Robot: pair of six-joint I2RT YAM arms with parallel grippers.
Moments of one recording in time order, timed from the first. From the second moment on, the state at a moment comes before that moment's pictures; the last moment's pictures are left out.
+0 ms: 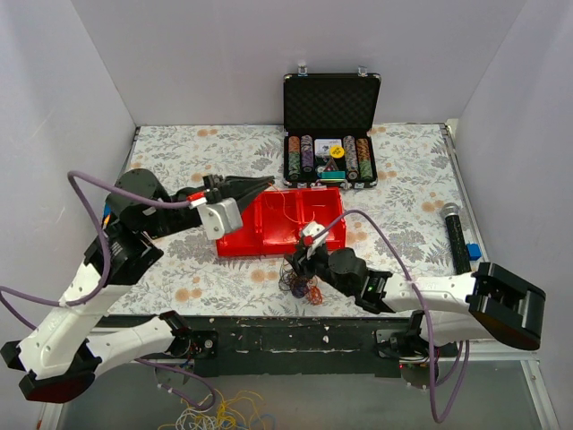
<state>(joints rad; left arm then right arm) -0.79 0.93 1.37 -0.34 0.50 0.68 1.17 1.23 0.43 0.62 0.29 0.06</state>
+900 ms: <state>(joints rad) -0.79 1.03 1.71 0.14 0.25 0.76 1.17 1.46 0.34 0.72 0.13 0.25</state>
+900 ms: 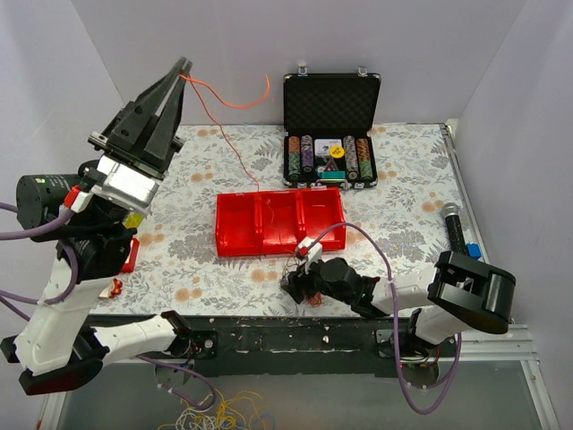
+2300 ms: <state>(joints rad) -0.78 1.13 1.32 0.63 -0.18 1.03 1.17 1.16 0.22 0.63 0.18 0.26</state>
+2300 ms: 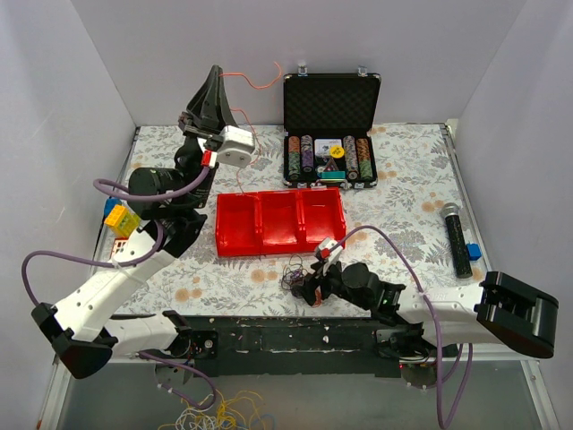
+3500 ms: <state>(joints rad) -0.46 1.08 1.07 0.60 -0.14 0.75 1.17 1.05 0.17 0.55 0.22 0.27</state>
